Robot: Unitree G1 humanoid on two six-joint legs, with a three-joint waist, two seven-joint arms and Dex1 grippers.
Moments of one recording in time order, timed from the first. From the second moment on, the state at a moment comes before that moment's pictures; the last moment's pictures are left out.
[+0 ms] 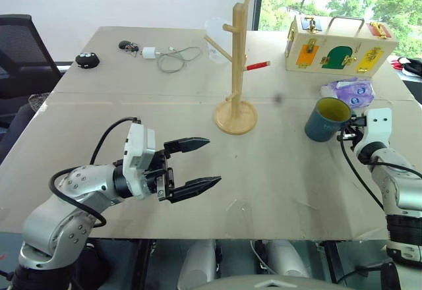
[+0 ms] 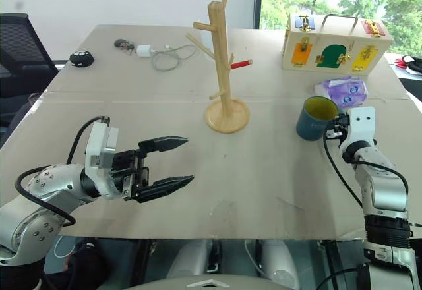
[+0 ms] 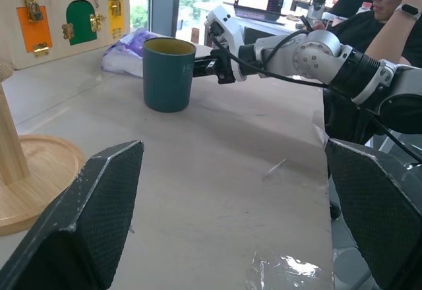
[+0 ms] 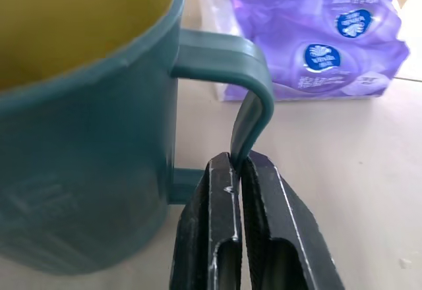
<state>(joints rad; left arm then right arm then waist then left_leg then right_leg) 0.02 0.75 0.23 -0.62 -0.87 0.53 -0.97 -0.26 -0.46 -0.25 -0.03 0.24 0.54 0.26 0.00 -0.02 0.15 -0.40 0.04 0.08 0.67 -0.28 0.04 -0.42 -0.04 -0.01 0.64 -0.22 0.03</state>
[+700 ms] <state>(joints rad) 0.17 0.64 0.45 -0.54 -0.96 0.37 -1.03 -0.63 -0.62 0.01 -0.48 0.40 0.84 0.53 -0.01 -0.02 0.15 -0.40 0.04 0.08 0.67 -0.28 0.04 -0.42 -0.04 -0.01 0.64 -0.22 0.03</state>
